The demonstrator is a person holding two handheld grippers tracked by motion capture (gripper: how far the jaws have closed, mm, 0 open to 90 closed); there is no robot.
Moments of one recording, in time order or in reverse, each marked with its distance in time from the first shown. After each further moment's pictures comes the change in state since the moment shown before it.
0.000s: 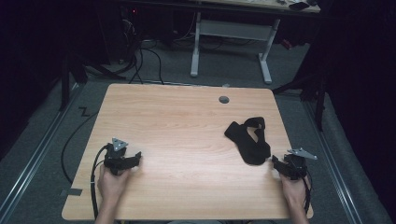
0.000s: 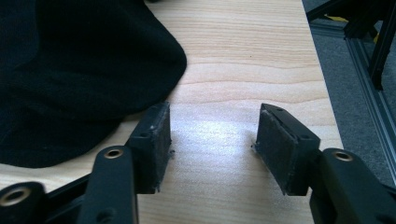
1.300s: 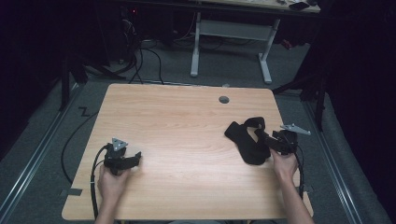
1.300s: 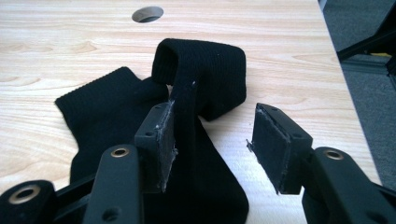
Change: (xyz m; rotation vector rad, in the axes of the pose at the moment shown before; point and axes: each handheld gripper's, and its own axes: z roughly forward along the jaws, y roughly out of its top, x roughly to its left) left arm 0.000 0.000 0.000 0.000 -0.003 -0.003; right arm 0.023 0.078 0.021 -0.102 0.130 0.024
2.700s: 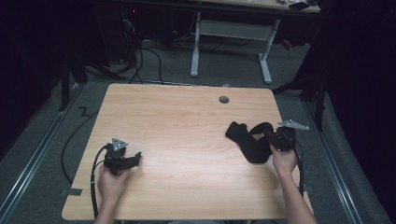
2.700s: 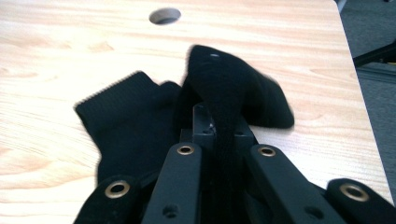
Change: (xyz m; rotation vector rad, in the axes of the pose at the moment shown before) left arm 0.000 0.000 0.000 0.000 -0.001 -0.001; right arm 0.006 0.014 -0.005 0.007 0.050 -0.051
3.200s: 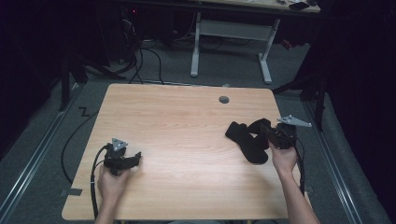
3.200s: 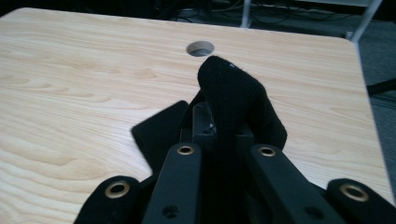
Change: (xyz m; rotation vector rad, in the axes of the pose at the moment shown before) left arm 0.000 0.000 0.000 -0.001 -0.001 0.000; right arm 0.026 0.022 -0.027 -0.059 0.074 -0.055
